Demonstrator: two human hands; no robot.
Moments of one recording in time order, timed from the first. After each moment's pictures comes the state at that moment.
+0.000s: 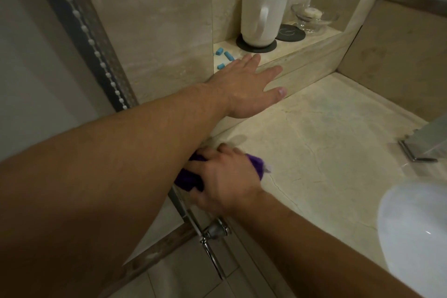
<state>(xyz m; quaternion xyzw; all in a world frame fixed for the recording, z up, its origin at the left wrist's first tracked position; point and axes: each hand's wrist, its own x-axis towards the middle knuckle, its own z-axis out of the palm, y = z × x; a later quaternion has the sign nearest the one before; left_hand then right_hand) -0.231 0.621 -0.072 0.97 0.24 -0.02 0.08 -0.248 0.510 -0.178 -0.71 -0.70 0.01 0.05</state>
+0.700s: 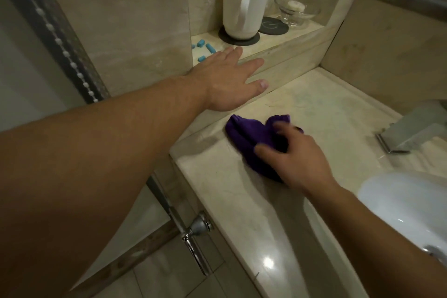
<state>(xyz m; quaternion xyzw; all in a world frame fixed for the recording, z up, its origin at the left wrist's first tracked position) -0.227 0.625 -0.076 0.97 0.24 -0.01 0.09 -0.144 0.438 -0.158 -0.88 -0.42 0.09 0.20</state>
